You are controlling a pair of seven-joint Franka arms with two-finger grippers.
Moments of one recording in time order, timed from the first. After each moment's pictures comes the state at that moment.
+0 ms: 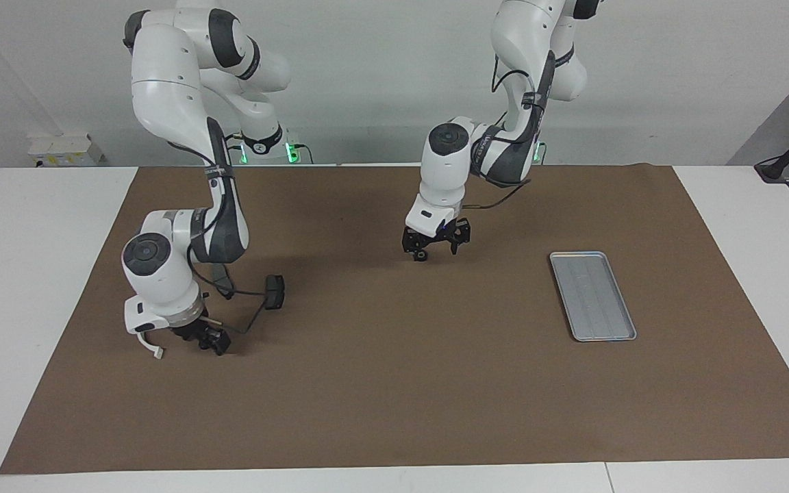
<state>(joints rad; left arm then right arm) -0.68 0.22 -0.02 -2.03 0.05 2.27 -0.81 -0.06 0.56 0.03 -1.67 -0.14 2.26 0.48</state>
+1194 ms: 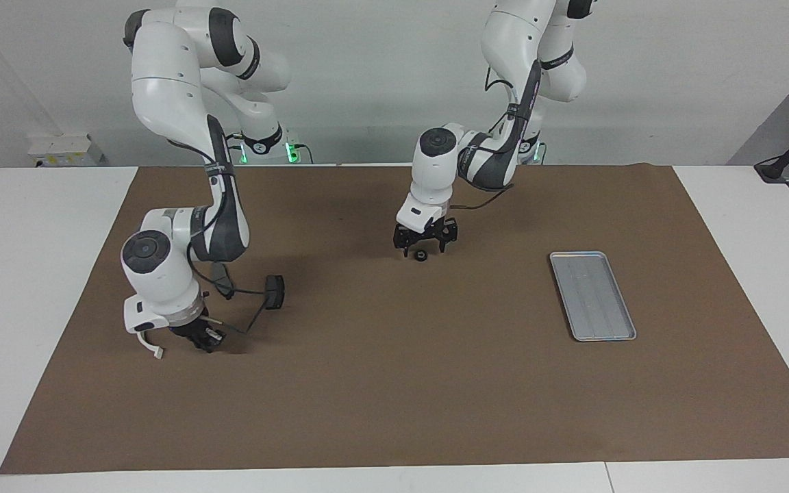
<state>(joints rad) -0.71 0.22 -0.02 -2.15 0.04 2.45 -0.83 -0.06 0.56 0.04 -1.66 -0.14 2.26 0.48</state>
